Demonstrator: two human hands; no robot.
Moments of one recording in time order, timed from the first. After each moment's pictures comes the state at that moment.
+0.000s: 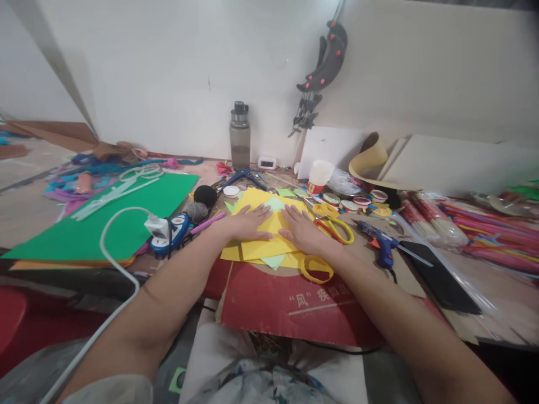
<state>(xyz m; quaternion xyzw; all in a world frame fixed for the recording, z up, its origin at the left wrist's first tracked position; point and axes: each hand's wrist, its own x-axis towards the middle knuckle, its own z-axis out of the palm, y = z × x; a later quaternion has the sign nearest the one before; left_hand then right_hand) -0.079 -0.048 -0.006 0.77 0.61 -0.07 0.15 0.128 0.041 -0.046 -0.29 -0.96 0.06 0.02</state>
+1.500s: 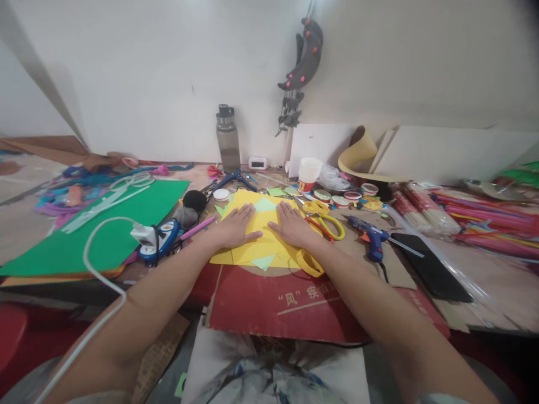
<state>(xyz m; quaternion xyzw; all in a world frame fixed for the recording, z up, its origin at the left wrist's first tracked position) -0.083 -0.055 -0.025 0.74 0.67 -0.04 0.09 0.116 0.052 -0.053 -0.36 -0.93 0.07 0.03</state>
